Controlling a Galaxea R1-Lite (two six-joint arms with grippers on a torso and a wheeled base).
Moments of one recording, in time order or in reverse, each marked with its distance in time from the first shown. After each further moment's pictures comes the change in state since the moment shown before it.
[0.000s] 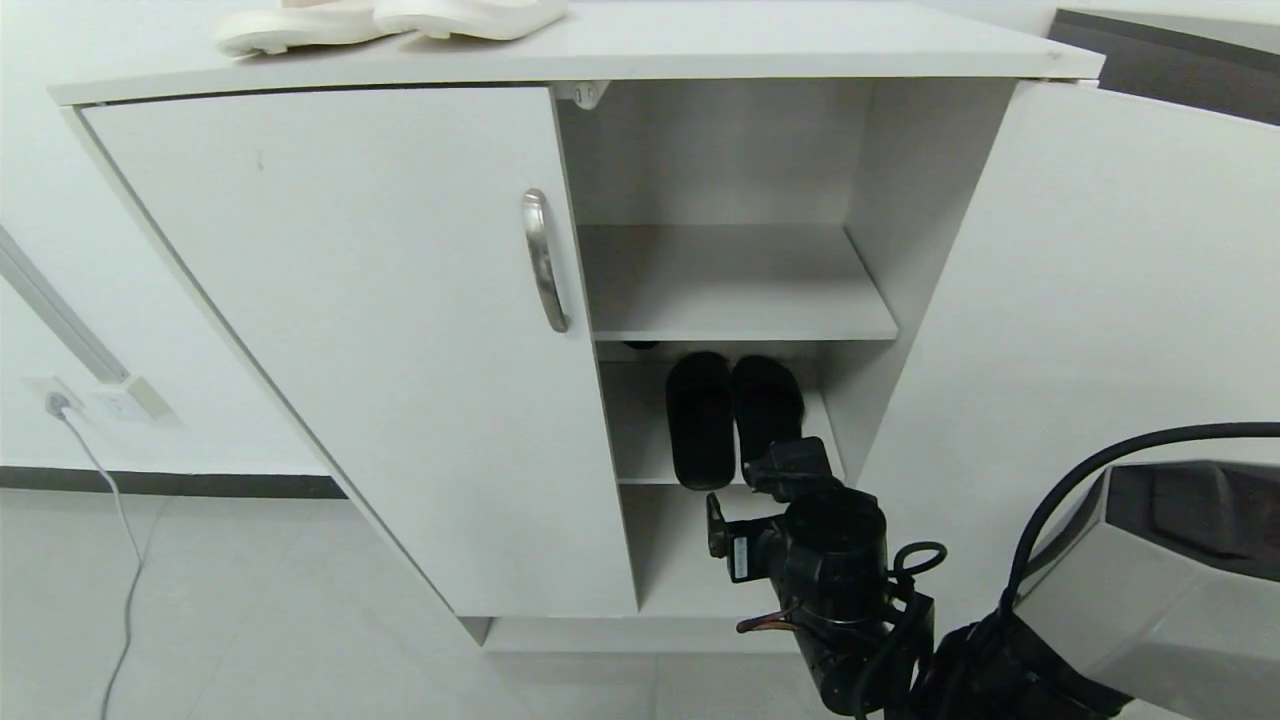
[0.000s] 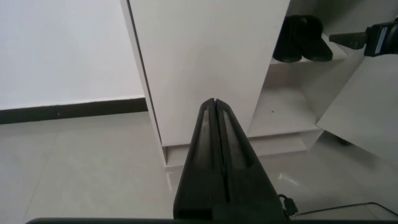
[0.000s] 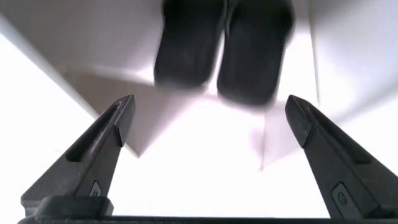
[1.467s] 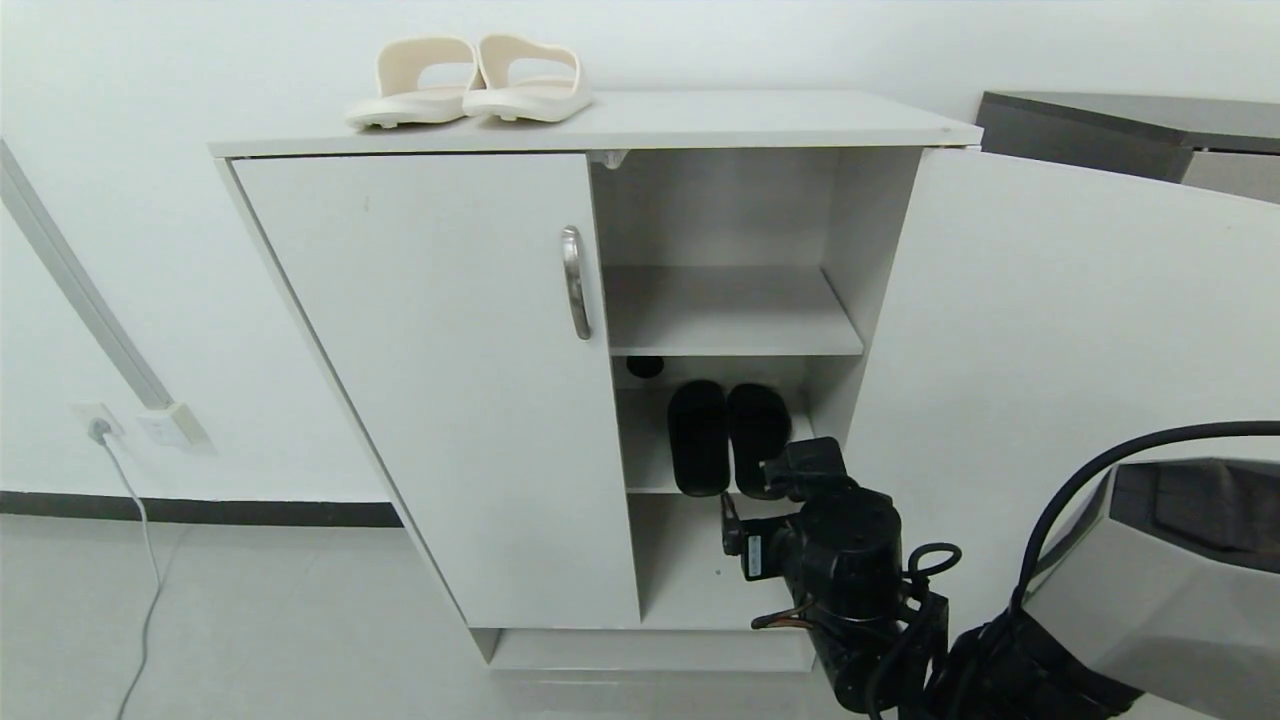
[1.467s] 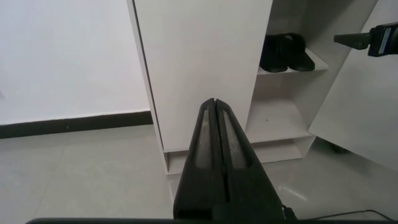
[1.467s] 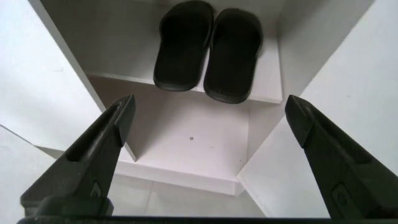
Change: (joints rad) left arm 0.001 0.000 0.001 0.000 0.001 0.001; right arm -0.028 -0.002 0.030 -0.022 0.001 0.002
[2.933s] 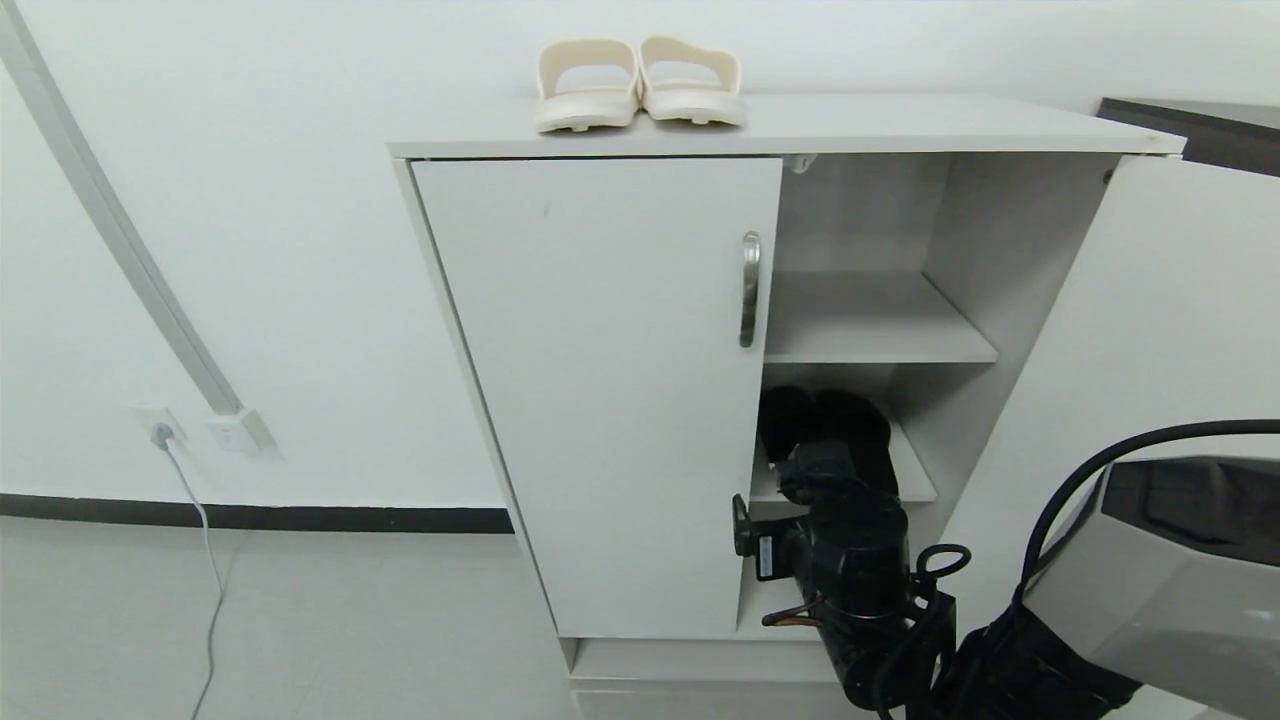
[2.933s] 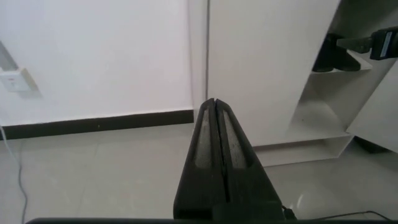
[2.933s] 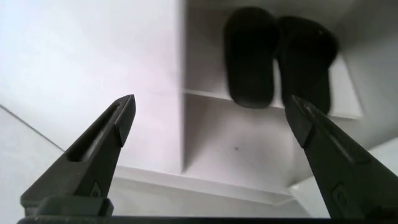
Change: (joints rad) left arm 0.000 0.000 0.000 0.000 0.000 -0.002; right arm -0.023 0.004 0.022 -0.013 0.002 -0.002
